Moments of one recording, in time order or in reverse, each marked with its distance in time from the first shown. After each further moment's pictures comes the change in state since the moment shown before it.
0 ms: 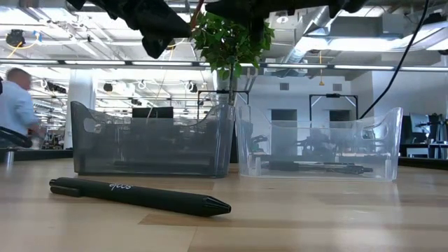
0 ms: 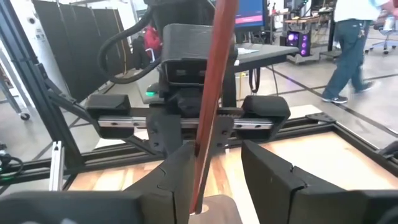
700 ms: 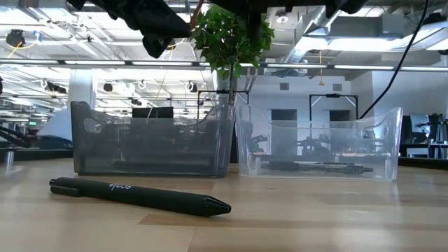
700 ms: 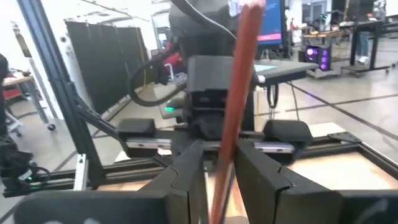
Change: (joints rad) left arm 0.000 0.000 0.000 -0.002 0.004 0.019; right arm -0.005 0.000 0.000 0.070 -0.069 0.001
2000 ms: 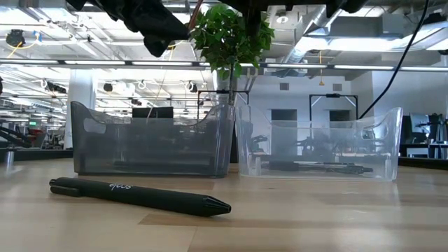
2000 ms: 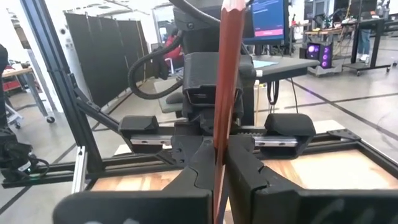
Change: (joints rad) left arm 0.000 0.000 0.000 -0.015 0.012 0.087; right arm 0.001 -0.002 0.000 -0.016 -0.012 -0.017
